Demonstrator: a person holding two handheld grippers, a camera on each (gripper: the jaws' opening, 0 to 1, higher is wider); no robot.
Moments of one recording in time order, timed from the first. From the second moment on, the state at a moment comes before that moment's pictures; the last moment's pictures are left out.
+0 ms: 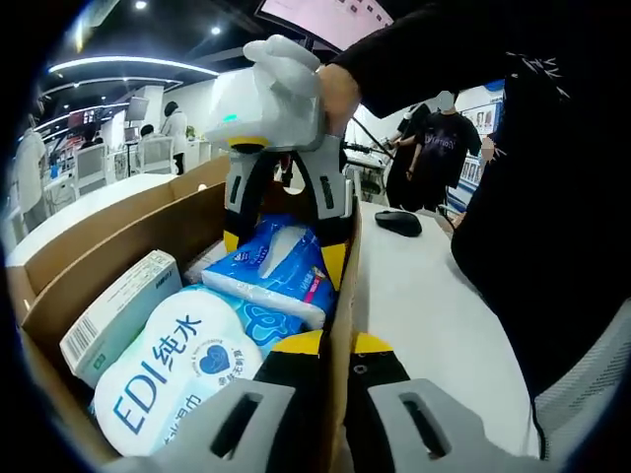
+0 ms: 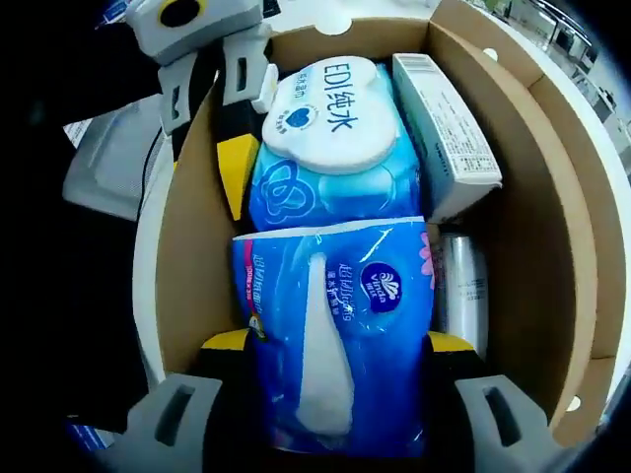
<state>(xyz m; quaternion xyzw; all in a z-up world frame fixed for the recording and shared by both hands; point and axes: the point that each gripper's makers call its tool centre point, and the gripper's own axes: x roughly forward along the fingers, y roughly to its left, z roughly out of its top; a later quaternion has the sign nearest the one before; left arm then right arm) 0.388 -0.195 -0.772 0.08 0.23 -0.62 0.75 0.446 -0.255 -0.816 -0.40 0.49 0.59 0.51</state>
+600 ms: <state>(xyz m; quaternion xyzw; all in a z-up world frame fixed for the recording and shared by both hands) 0.390 -0.194 -0.774 0.09 0.24 -0.62 0.75 0.446 -0.255 -0.818 -0.44 0.50 0.55 0.51</state>
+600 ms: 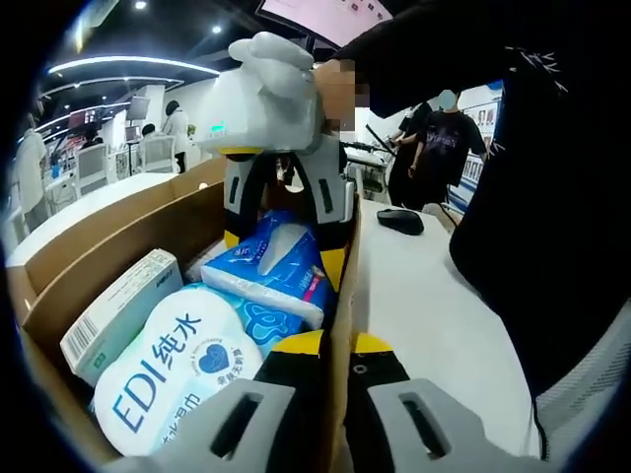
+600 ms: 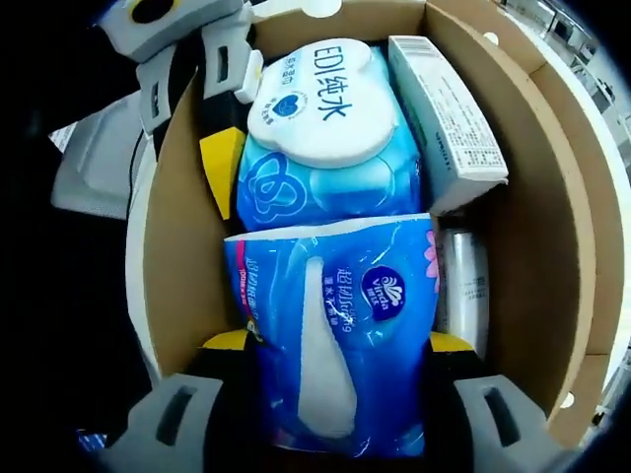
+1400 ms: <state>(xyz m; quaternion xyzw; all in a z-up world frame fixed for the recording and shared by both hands) 0.389 -0.194 -0.775 0.10 0.23 -0.62 0.74 0.450 -0.256 -0.823 -0.49 0.49 0.51 0.51</state>
